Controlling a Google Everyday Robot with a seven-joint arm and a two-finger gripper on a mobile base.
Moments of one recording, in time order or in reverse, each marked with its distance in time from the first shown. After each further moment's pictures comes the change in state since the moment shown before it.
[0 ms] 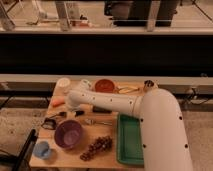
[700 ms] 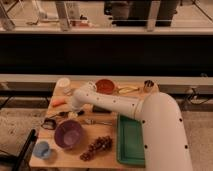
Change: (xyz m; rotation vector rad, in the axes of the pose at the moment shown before) arm 0.012 0.006 0.010 -0.032 -0.071 0.064
